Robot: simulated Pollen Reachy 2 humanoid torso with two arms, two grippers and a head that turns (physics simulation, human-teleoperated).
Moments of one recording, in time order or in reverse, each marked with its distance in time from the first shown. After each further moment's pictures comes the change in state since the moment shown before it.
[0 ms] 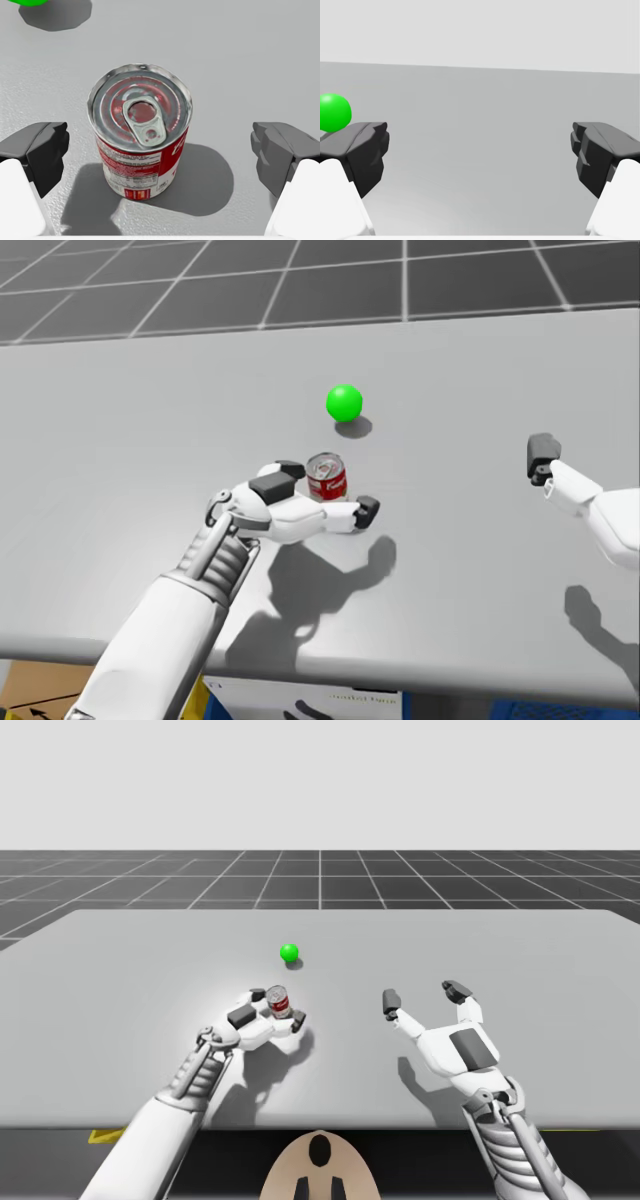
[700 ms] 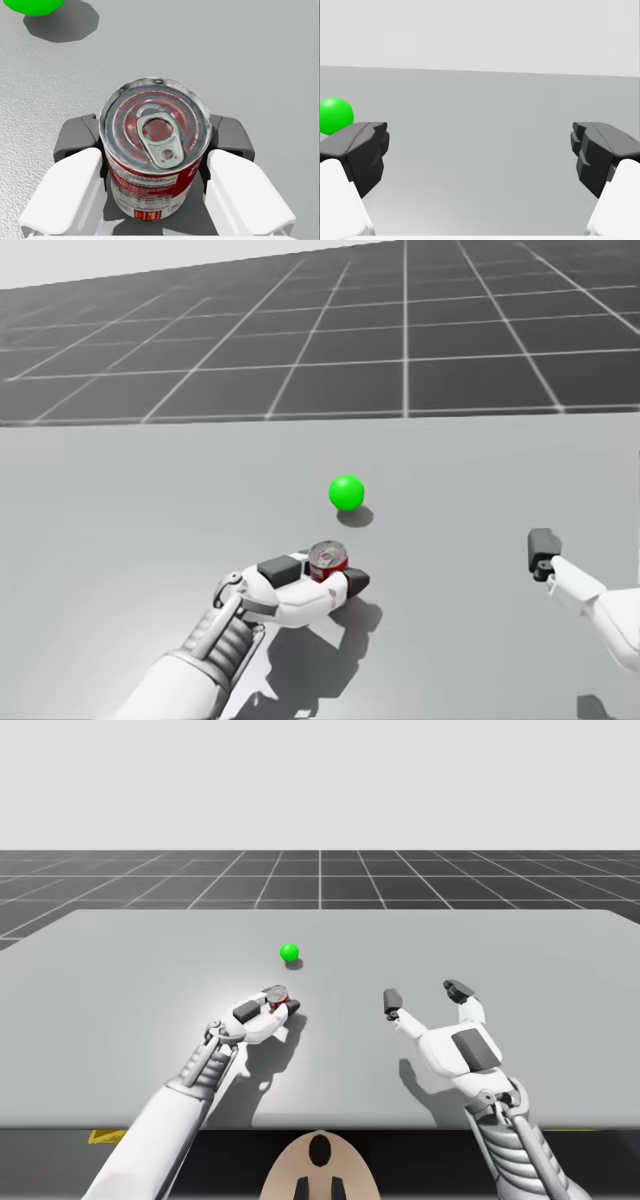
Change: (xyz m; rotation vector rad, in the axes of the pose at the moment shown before) left arm -0.003 0.005 -0.016 0.011 -0.032 0.018; right arm 0.003 0.000 0.001 0.002 -0.008 -0.004
